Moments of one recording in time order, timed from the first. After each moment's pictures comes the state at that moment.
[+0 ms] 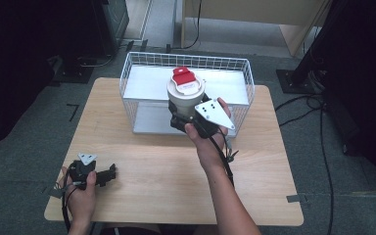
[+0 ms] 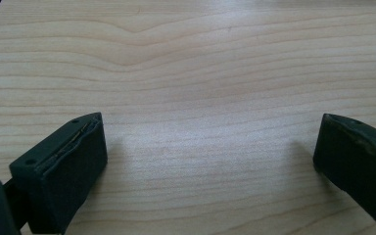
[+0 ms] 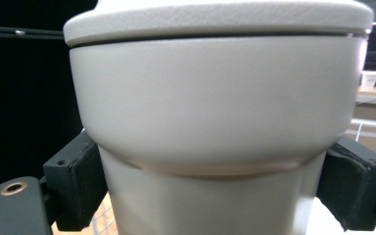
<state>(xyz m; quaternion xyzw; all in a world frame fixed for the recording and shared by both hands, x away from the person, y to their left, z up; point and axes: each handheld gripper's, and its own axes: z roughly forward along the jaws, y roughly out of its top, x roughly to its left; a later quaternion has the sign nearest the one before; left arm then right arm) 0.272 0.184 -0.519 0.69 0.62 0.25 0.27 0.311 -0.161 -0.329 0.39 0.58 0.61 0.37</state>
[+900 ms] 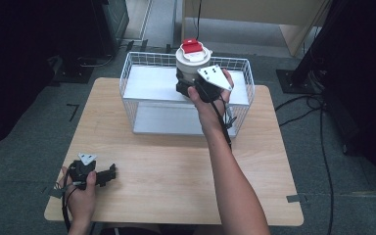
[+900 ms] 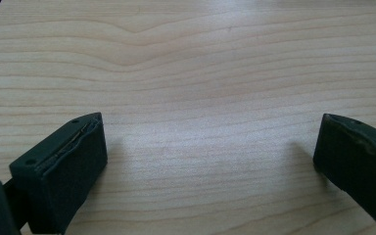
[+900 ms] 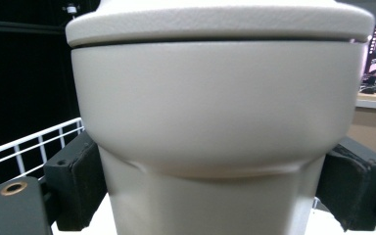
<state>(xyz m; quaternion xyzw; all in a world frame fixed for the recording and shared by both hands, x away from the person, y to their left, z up) 0.272 0.184 -0.519 0.69 0.62 0.25 0.27 0.399 -0.171 -0.312 0.43 0.57 0.57 0.41</state>
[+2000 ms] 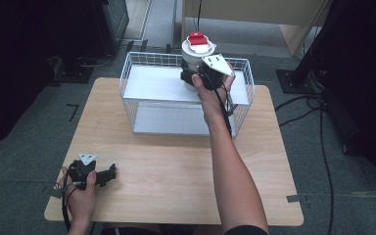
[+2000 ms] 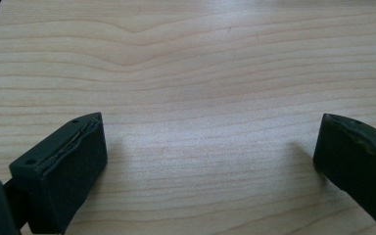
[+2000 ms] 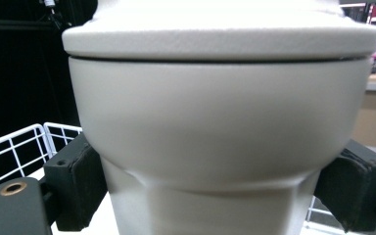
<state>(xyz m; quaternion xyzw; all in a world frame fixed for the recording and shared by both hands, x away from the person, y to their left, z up) 0.272 0.184 -0.519 0.69 0.62 0.25 0.27 0.439 -0.183 -0.314 0.46 0.57 0.57 0.39</state>
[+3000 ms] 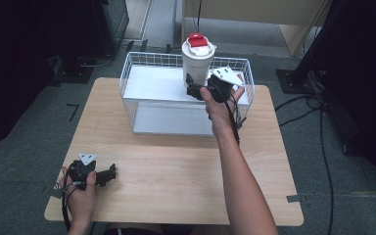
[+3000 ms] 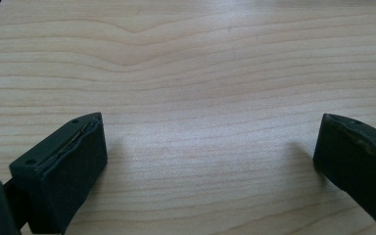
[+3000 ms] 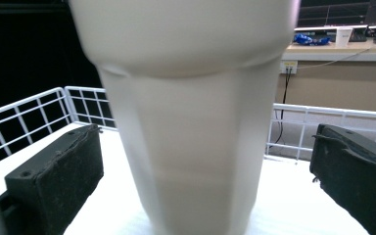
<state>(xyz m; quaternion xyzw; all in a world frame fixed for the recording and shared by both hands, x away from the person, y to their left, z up) 0.272 0.184 -0.519 0.69 0.62 0.25 0.27 0.409 -0.205 -0.330 0.47 0.59 0.56 0.34</state>
